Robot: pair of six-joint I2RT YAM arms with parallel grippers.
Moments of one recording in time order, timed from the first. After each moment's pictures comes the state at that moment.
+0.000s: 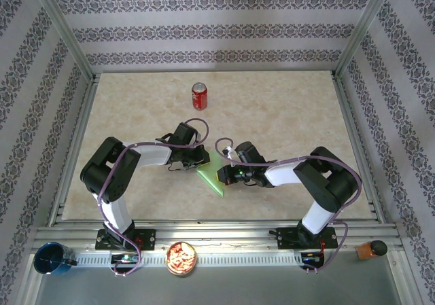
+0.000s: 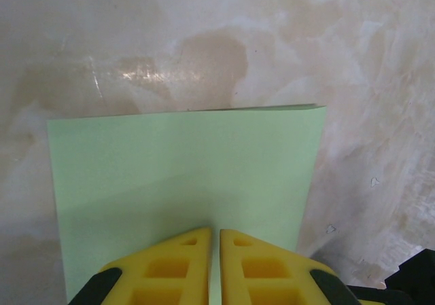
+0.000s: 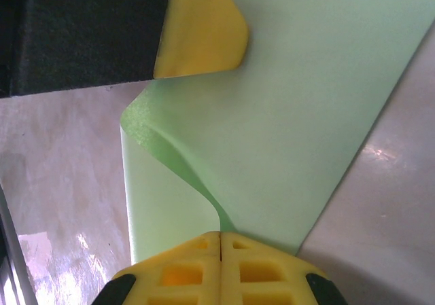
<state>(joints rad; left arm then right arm) -0.51 1.79 0.88 -0.09 0.43 -0.82 0.69 1.68 0.57 0.31 -0.49 0.54</state>
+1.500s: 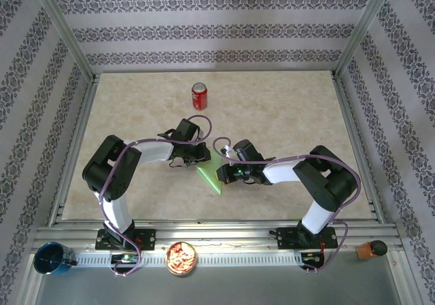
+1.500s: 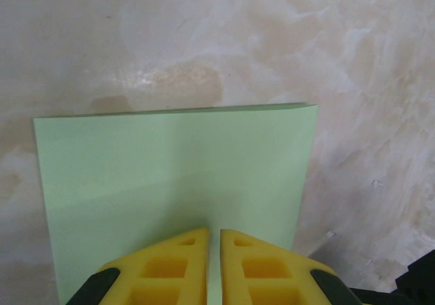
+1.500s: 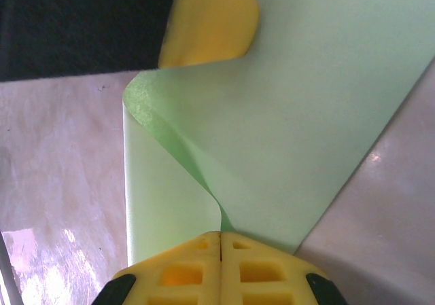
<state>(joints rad) -0.51 1.82 0.96 -0.18 0.41 -0.74 0.69 1.69 0.61 0.24 -0.48 0.49</state>
